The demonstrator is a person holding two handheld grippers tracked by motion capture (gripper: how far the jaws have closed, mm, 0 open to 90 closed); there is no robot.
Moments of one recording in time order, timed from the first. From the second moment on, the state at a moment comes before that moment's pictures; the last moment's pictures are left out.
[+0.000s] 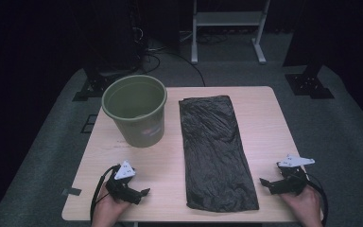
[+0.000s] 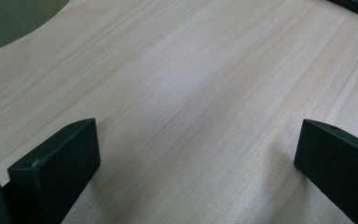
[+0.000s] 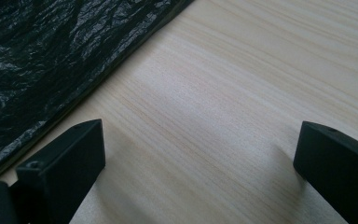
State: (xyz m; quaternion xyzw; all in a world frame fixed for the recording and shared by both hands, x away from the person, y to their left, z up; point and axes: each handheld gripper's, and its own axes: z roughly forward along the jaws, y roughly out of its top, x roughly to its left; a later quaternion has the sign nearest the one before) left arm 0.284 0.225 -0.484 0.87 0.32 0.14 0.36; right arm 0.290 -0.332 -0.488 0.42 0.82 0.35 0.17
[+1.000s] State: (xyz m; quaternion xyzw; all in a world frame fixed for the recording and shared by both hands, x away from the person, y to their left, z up) left arm 0.284 0.225 -0.484 0.87 0.32 0.14 0.36; right arm 0.278 -0.317 -0.474 0.42 0.81 0.38 0.16
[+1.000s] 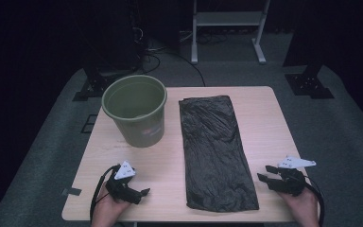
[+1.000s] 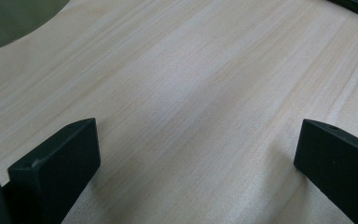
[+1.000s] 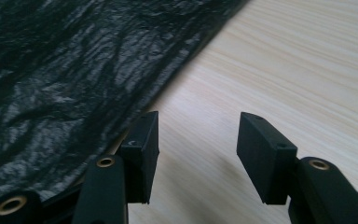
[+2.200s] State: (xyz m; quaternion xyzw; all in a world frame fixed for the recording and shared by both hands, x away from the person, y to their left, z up) left arm 0.284 0.225 -0.484 0.87 0.32 0.14 0.36; right arm 0.284 -0.284 -0.474 0.39 0.83 0.38 0.13
